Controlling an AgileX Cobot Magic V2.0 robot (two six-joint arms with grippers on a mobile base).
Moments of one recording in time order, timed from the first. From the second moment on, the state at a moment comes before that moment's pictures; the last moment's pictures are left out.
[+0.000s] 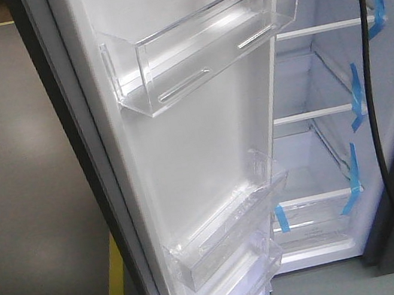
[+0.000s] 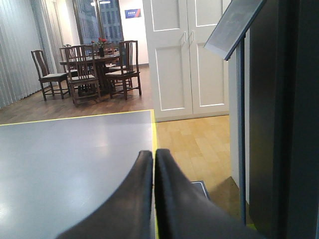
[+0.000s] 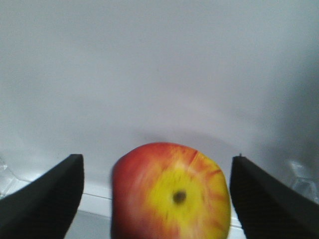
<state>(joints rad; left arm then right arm) 0.04 -0.01 0.03 -0.18 0.03 0.22 0.06 1.77 -2.06 0.90 1.08 -0.85</state>
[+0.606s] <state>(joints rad) 0.04 -0.01 0.03 -0.18 0.03 0.22 0.06 1.66 -2.06 0.87 1.20 -0.79</state>
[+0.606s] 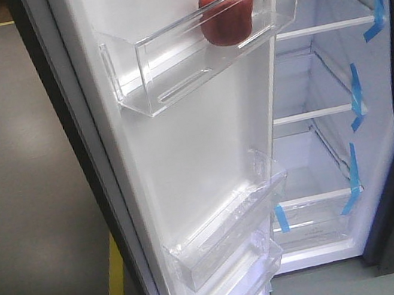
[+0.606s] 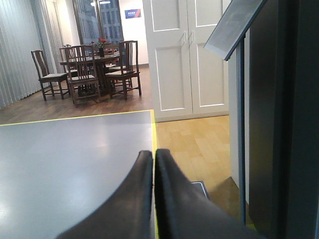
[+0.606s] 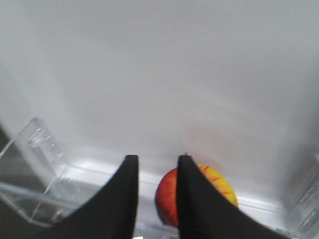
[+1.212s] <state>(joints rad) 0.04 -0.01 0.03 -0.18 0.02 -0.56 0.06 1.00 -1.33 0.84 0.94 -0.82</state>
